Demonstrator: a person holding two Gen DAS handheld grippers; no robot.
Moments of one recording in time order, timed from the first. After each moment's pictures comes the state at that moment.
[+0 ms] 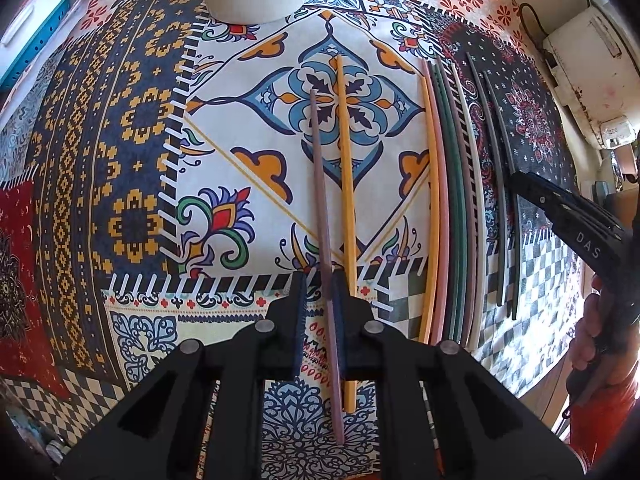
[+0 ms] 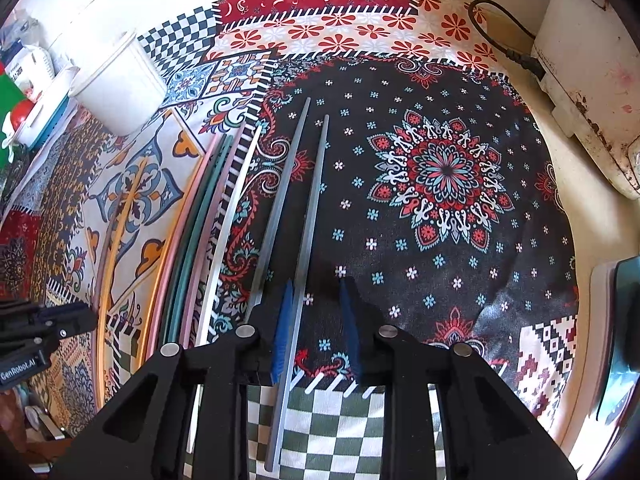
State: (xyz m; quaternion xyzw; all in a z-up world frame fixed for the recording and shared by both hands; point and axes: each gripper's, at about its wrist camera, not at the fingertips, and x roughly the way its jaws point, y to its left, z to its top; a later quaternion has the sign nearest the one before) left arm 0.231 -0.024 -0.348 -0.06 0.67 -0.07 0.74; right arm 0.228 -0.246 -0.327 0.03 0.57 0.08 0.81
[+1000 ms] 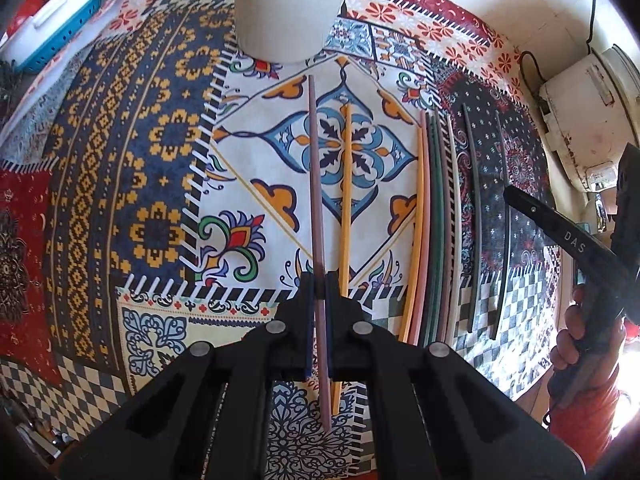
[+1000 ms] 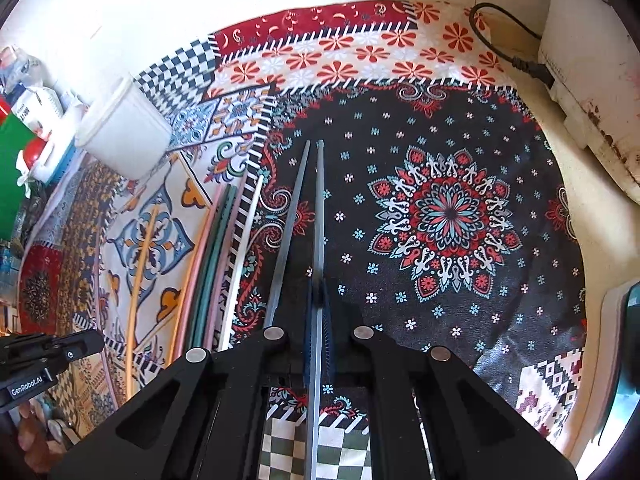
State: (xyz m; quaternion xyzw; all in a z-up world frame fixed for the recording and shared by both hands) left arm 0.222 -0.004 -0.314 -0.11 0.63 -0.05 0.77; right arm 0.248 -0.258 -0.315 0.08 0.55 0.11 0.82
